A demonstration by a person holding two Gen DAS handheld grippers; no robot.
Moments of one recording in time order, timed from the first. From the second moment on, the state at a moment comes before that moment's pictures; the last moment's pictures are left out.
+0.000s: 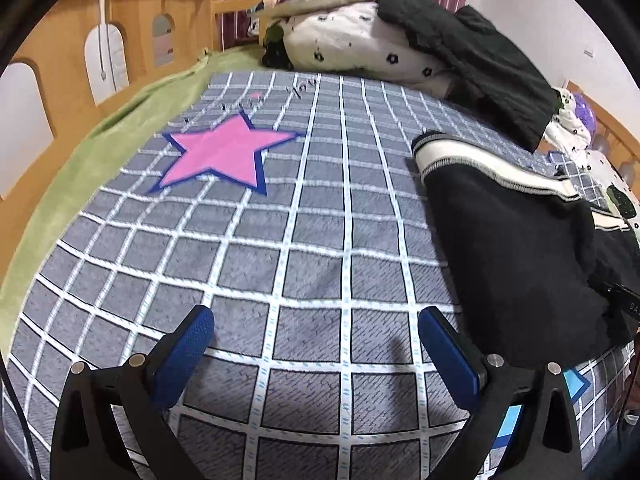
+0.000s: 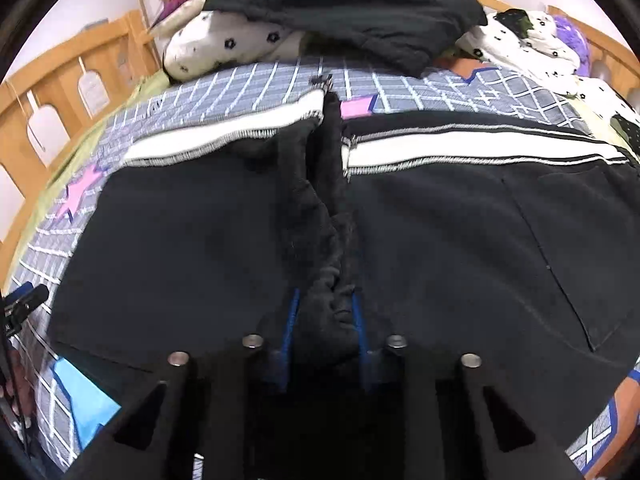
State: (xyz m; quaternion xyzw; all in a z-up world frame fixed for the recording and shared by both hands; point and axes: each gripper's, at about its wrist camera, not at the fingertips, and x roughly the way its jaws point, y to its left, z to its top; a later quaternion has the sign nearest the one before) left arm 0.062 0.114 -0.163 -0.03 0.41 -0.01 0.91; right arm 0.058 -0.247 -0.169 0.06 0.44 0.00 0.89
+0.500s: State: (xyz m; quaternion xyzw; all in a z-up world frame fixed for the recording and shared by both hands) left arm 0.053 0.104 -0.148 -0.07 0.40 -0.04 0.91; right arm 0.037 -0.263 -0.152 0.06 0.45 -0.01 0.89
